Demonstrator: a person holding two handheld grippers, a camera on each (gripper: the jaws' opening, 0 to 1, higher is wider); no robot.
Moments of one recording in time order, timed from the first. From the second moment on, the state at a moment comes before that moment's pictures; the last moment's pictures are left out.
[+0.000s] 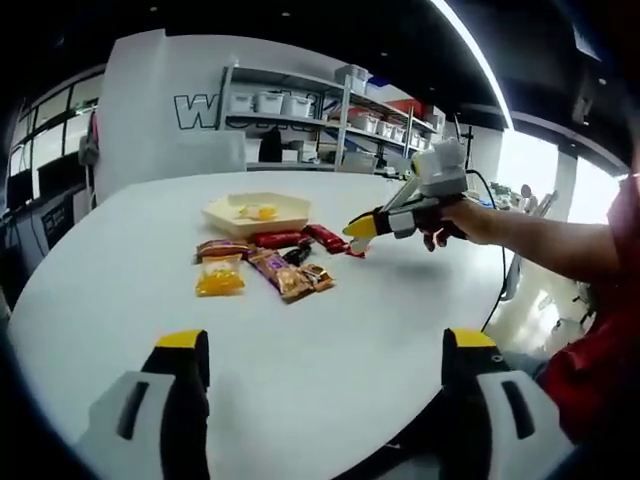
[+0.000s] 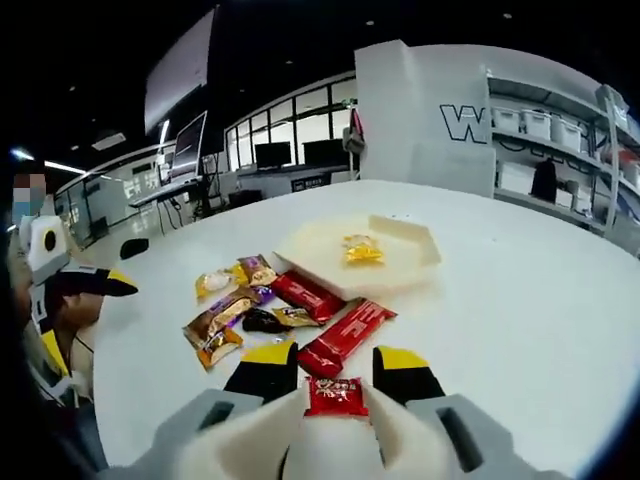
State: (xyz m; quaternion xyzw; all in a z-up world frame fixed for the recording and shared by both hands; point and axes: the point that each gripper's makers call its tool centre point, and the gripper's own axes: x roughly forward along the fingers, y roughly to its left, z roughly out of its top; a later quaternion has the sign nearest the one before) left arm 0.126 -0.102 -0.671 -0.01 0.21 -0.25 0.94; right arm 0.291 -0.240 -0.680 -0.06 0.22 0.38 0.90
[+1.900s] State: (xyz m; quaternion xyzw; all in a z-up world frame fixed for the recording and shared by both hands) left arm 0.116 -0.086 -0.673 -0.01 0.21 -0.24 0.95; right arm 0.315 -0.220 -0.599 -0.08 0.16 0.38 0.91
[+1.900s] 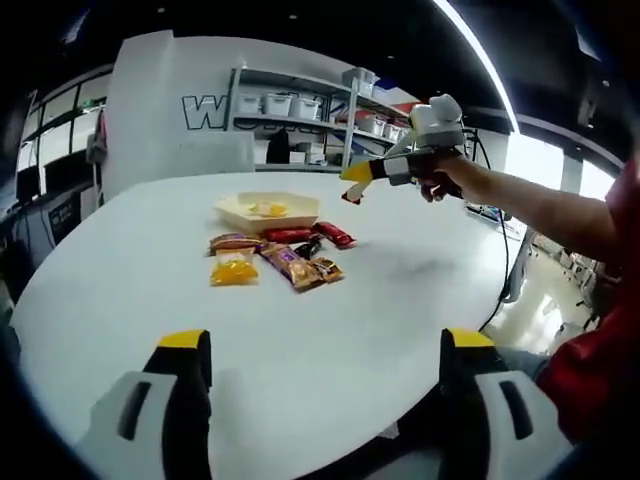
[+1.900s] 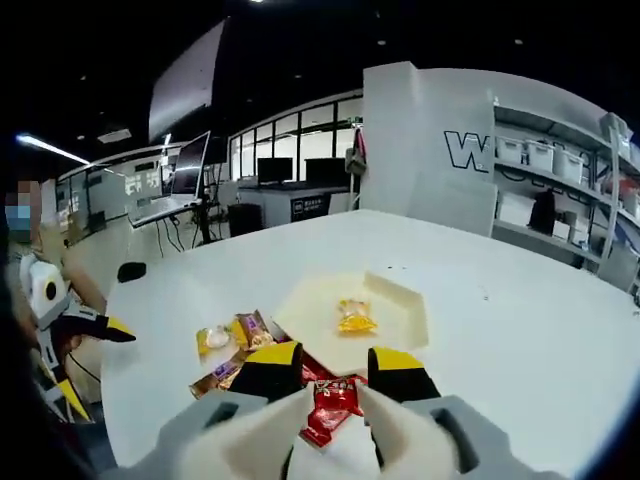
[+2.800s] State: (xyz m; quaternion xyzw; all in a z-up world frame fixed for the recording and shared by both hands) left arm 0.115 -0.070 -0.661 0.00 0.20 -0.22 0.95; right arm 0.359 -0.183 -0.542 -0.12 0.12 0.40 0.90
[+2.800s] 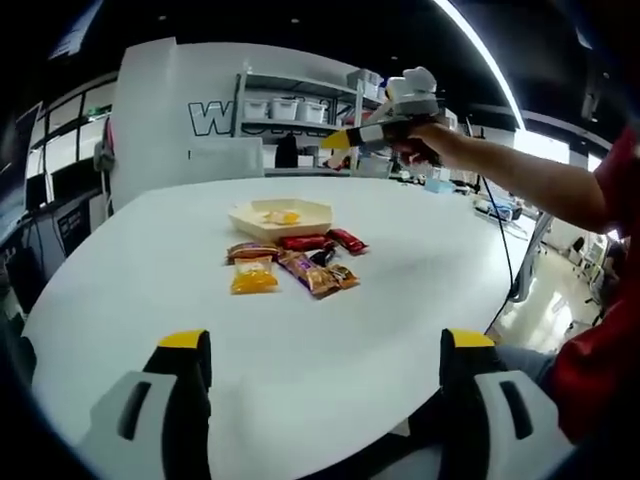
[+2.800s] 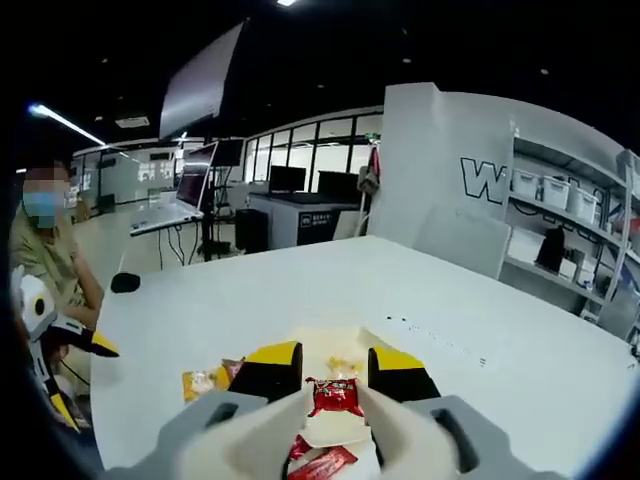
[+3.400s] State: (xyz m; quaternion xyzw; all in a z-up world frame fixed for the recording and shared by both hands) left arm 0.117 -0.066 -0.659 0.00 0.20 -0.21 0.96; right arm 0.368 -0.178 -0.537 -0.13 0.10 0.40 0.90
